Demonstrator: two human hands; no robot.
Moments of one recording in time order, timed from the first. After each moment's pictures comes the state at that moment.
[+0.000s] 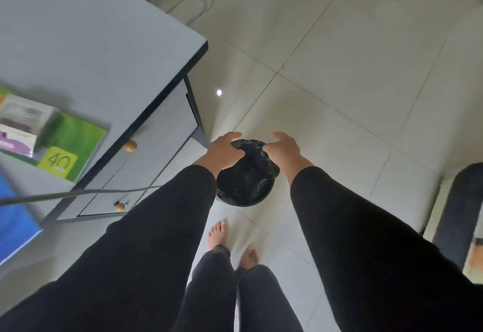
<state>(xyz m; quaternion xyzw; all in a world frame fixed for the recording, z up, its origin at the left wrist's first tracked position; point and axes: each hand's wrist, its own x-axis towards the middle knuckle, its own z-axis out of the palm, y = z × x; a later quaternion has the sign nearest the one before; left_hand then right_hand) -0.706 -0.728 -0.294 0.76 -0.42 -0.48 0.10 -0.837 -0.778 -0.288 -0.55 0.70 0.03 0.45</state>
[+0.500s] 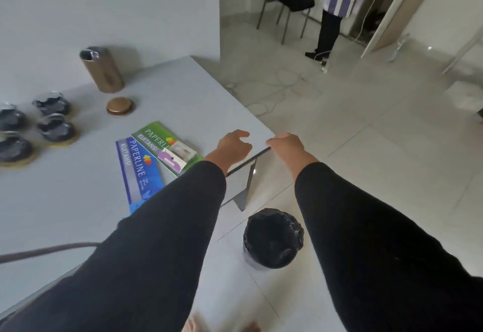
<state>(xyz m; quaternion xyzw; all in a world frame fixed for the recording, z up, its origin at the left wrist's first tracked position) -0.599 -0.658 -0.064 0.82 -0.35 -0.33 0.31 -0.707 -0.740 -0.048 -0.71 0.57 -0.04 0.41</state>
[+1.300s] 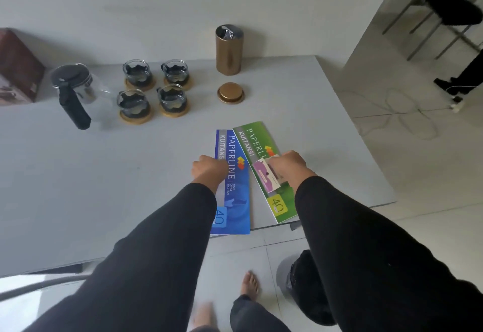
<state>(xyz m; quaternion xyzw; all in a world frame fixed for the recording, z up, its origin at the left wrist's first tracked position) -0.400 -0.511 -0.157 0.88 0.14 -0.30 0.33 -0.473 -0.667 -0.127 -0.78 0.48 0.12 0.39</state>
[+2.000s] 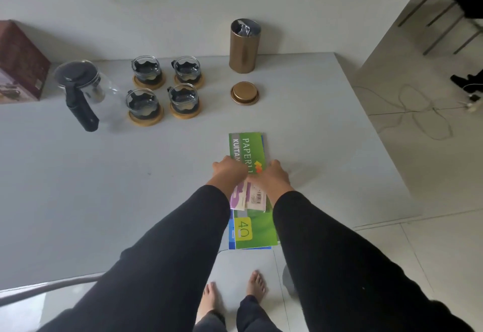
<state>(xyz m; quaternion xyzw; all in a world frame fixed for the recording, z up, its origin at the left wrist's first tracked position) -0.378 -0.524 -0.151 0.89 0.04 -0.38 0.26 -0.436 -0.606 -0.161 -0.77 0.47 0.17 0.39</state>
